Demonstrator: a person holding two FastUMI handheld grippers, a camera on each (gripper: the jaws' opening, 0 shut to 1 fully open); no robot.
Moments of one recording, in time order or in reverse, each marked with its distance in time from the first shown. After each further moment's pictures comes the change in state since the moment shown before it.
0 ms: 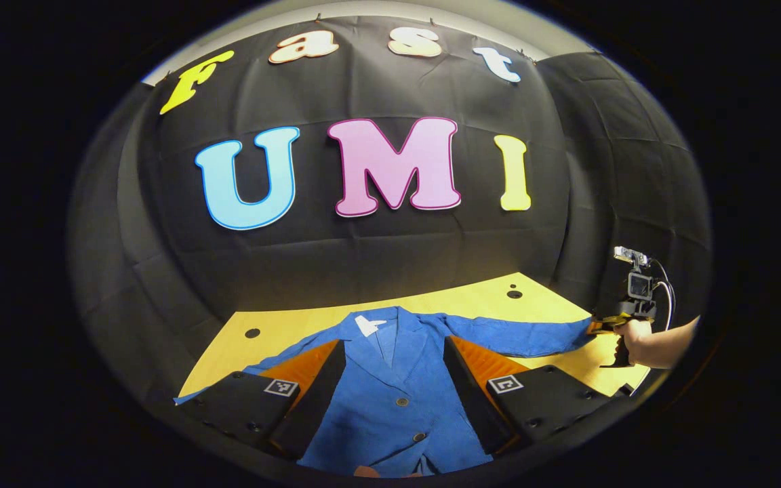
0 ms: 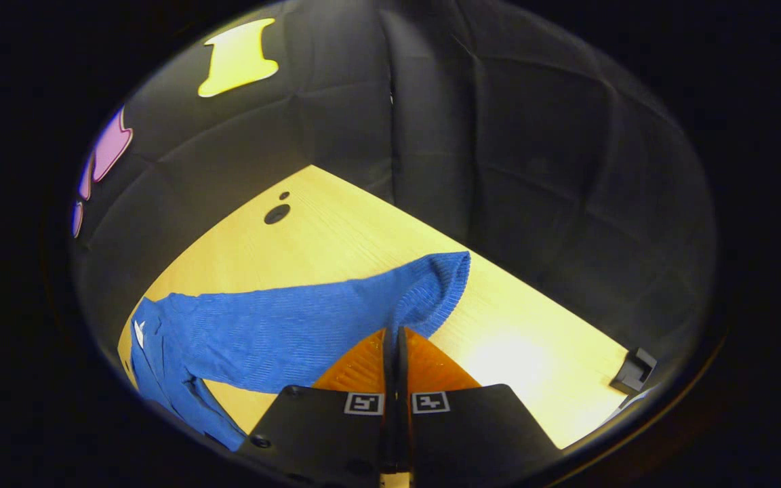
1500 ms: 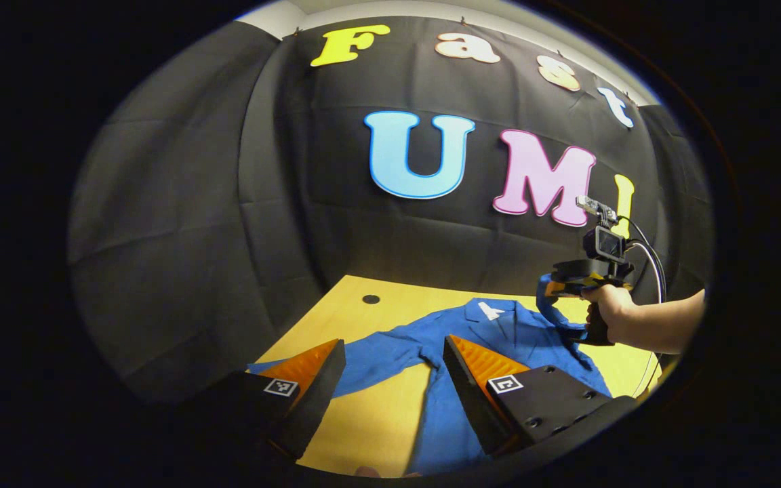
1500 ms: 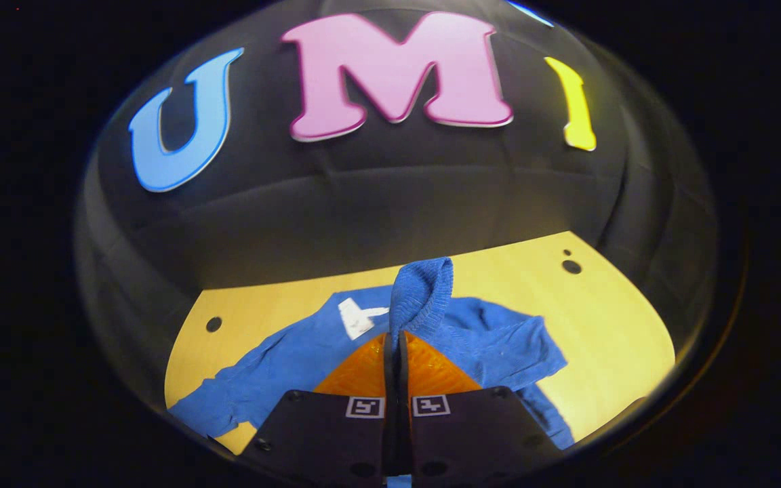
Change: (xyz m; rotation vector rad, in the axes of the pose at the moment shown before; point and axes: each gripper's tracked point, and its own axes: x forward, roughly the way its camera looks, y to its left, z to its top) left arm -0.093 0.259 -0.105 -0.280 0.018 0.327; right arm -0.165 0.465 -0.117 -0.405 -0.108 0.510
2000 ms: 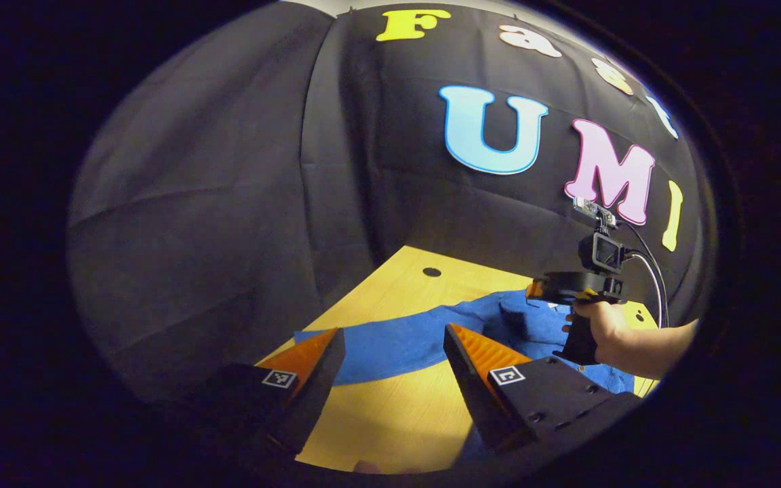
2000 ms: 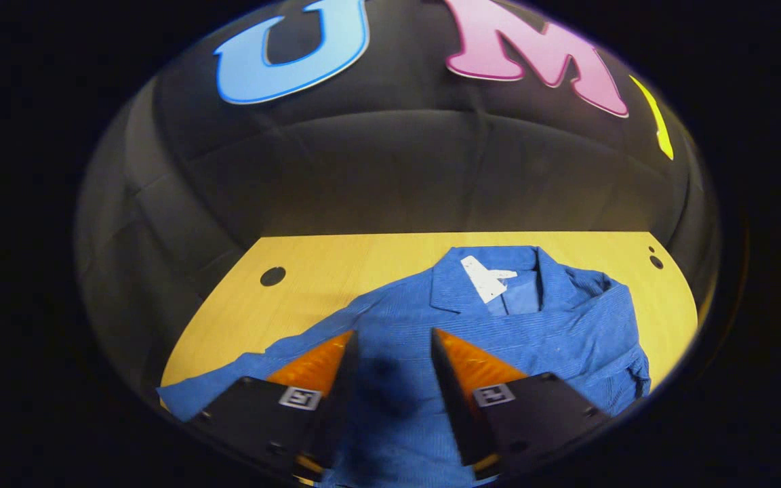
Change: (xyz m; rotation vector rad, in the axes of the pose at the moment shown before) left arm 0.022 0.082 -0.067 -0.166 0.128 0.181; right arm 0.041 0.143 -0.086 -0.180 0.017 0.155
